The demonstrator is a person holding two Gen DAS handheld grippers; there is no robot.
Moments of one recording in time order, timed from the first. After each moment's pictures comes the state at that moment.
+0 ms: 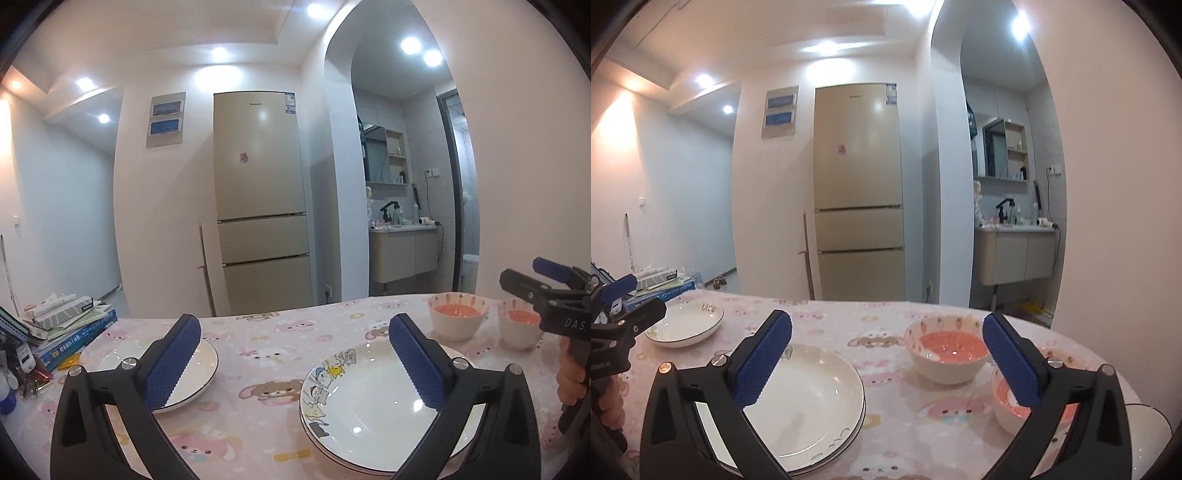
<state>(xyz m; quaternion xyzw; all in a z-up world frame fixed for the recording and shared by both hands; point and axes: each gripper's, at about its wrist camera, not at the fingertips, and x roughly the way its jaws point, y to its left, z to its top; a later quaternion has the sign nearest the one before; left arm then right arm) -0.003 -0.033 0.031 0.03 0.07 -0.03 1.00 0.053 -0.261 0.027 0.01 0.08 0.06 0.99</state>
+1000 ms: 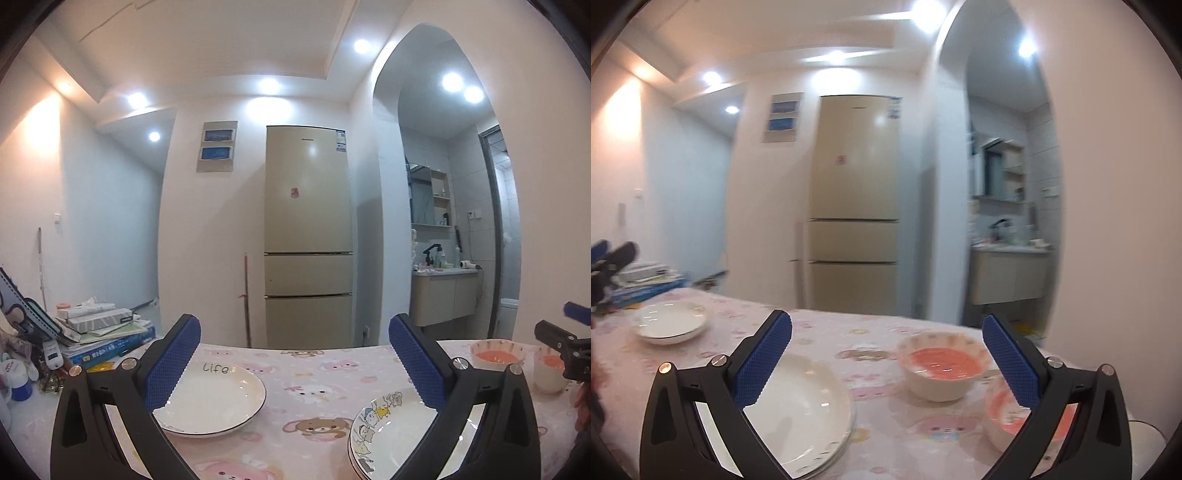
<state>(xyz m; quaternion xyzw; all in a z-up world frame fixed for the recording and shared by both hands) -0.007 0.000 0.038 -0.01 -0.01 0.05 1.00 0.059 -0.261 0.025 0.00 0.07 0.09 0.99</state>
